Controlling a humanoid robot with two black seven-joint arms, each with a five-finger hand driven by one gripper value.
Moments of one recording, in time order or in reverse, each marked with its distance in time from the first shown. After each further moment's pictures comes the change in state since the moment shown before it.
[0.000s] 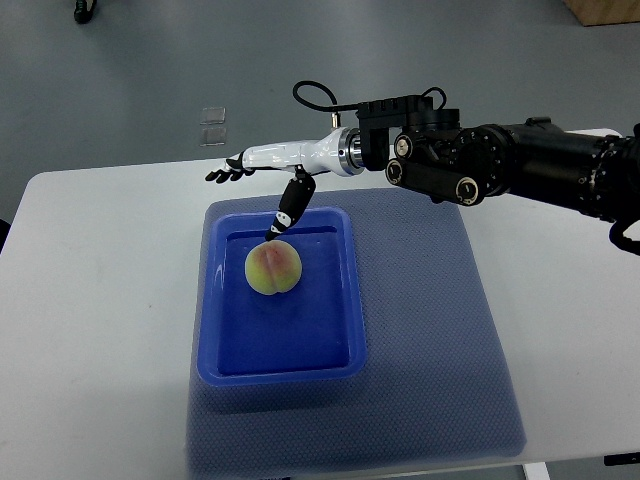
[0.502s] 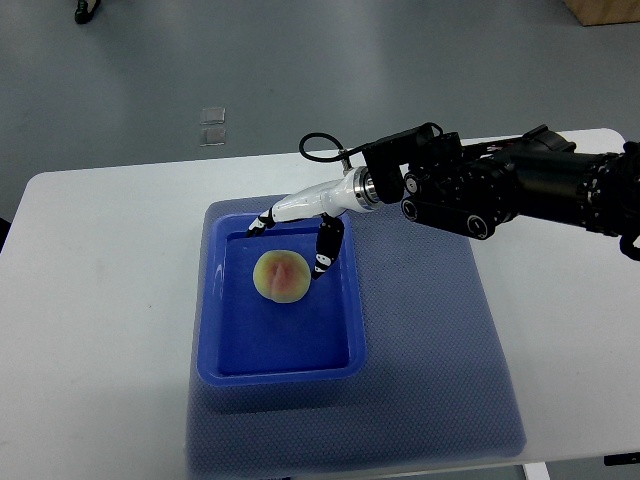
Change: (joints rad) left arm 0.000 0.000 0.001 -0.002 0.000 0.000 -0.001; right arm -0.030 0.004 -0.154 0.018 -0.294 -0.012 0.036
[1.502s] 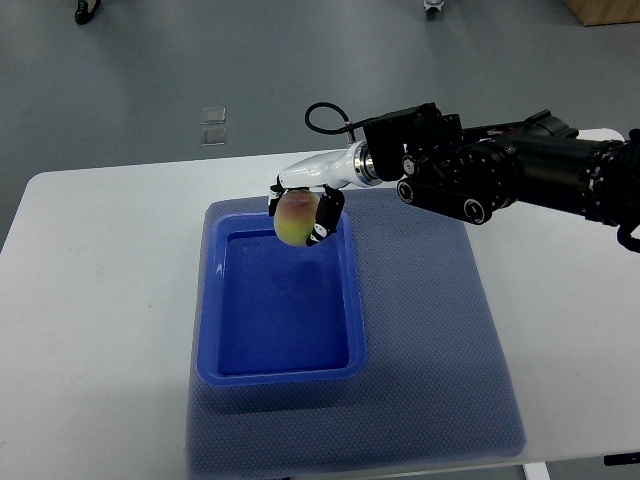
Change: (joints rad) left arm -0.005 0.000 -0.001 0.002 0.000 0.000 0.000; right arm 0.020 0.000 0.033 -0.024 0.006 -0.018 -0.154
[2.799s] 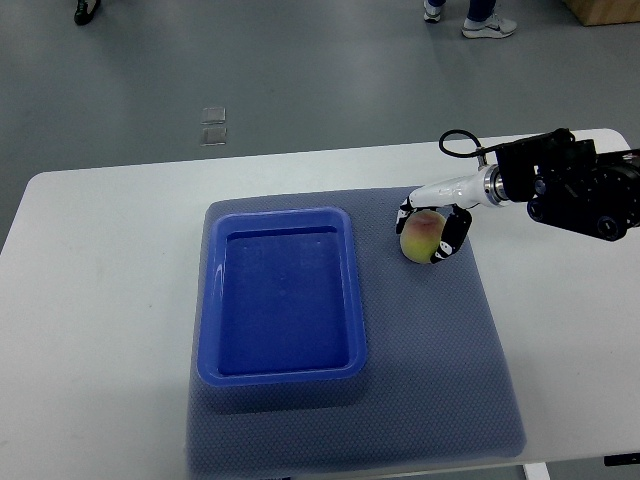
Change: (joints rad) left arm -0.003 0.000 -0.002 -0.004 0.000 -0.002 -0.001; right arm -0.117 -0.365 -0.006 0.164 -0.136 0.008 -0.020
